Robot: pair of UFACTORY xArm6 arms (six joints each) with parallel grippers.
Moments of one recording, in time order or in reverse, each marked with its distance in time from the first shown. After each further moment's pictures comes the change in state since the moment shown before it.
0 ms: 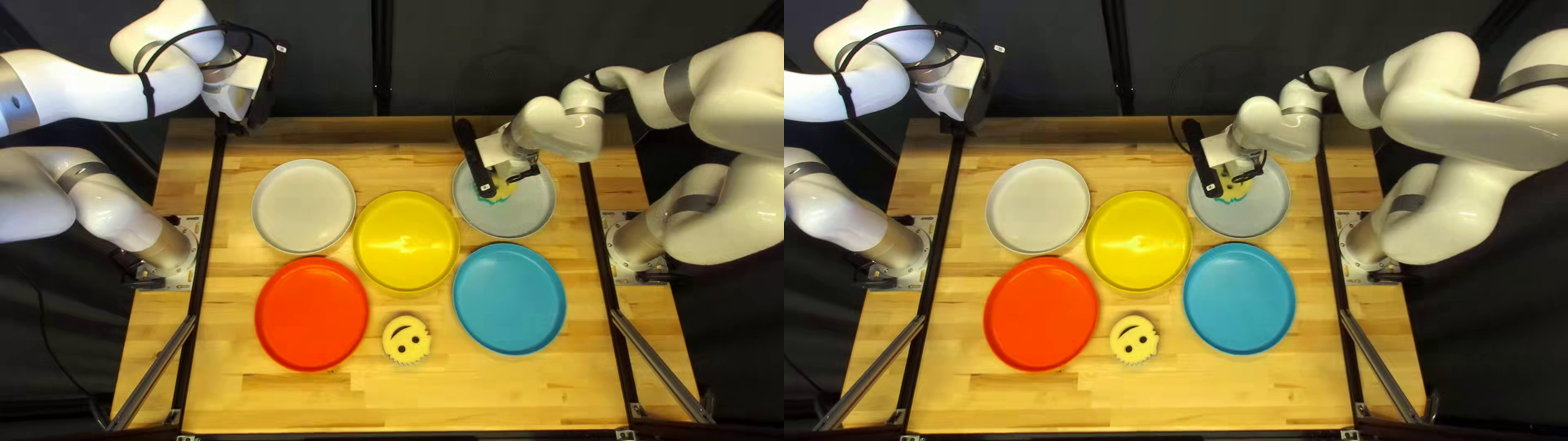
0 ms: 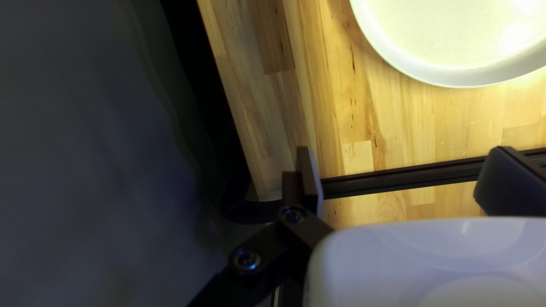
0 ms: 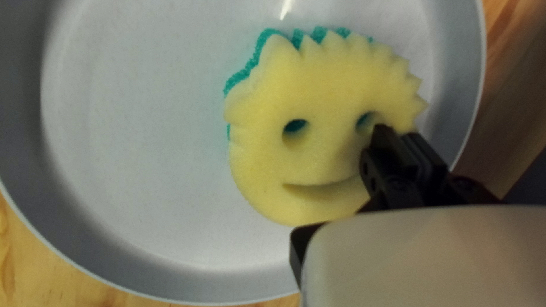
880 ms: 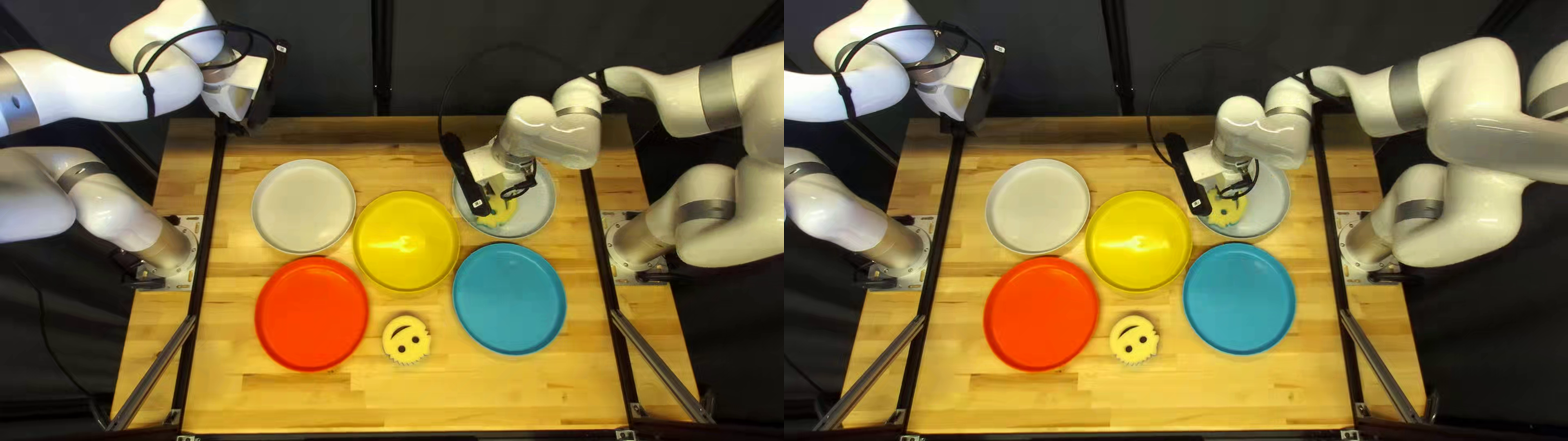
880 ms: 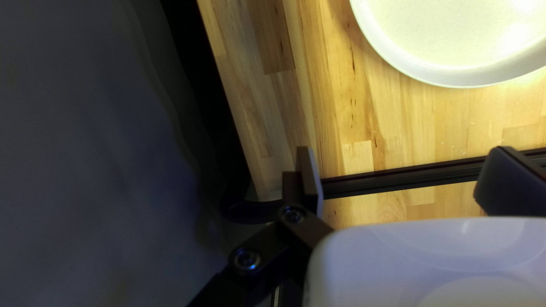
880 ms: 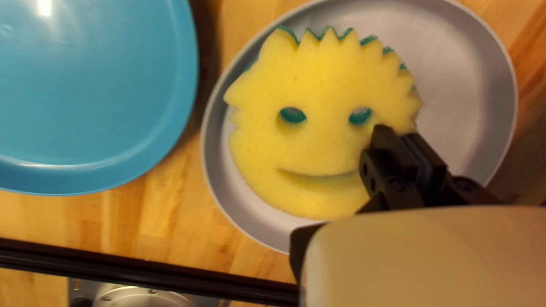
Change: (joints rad) left arm 0.000 0.000 0.000 0.000 0.000 0.000; right arm 0.239 -0.201 -0.080 0.389 0.394 -0.082
